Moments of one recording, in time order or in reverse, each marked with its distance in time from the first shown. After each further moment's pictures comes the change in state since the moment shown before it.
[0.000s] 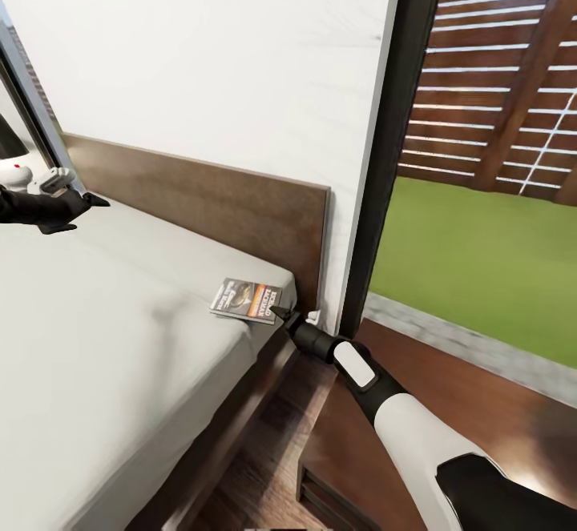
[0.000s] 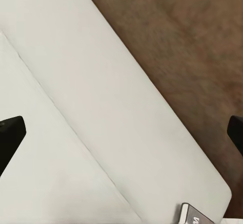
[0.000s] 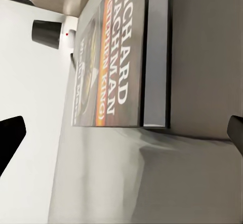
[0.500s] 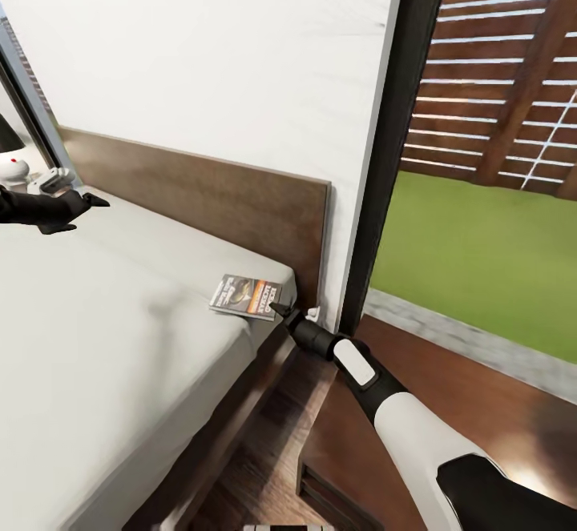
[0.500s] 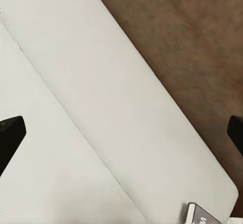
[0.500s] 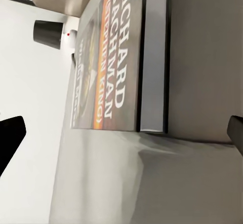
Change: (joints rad) left arm 0.000 0.000 0.000 0.001 0.000 0.000 0.001; right arm 0.000 0.000 0.001 -0.025 0.000 0.001 0.001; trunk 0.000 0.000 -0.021
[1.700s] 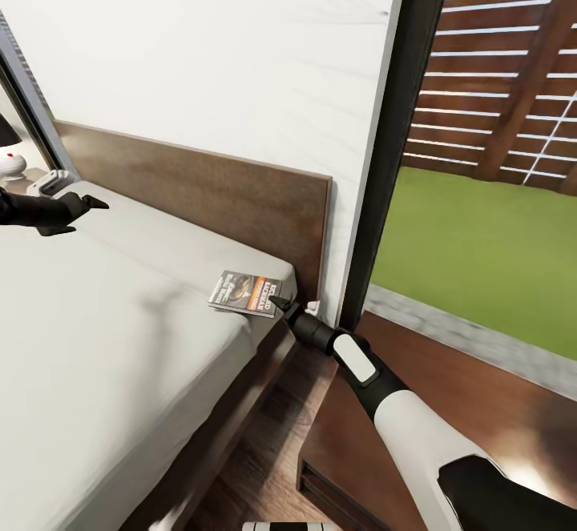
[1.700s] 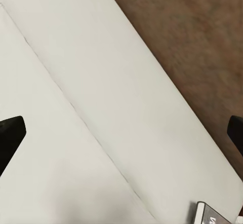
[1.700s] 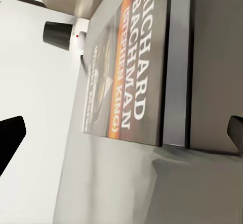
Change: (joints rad) left arm 0.000 0.003 0.000 0.012 -0.003 0.001 0.000; right arm 0.000 0.000 0.002 -0.048 0.000 0.001 0.013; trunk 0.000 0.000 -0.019
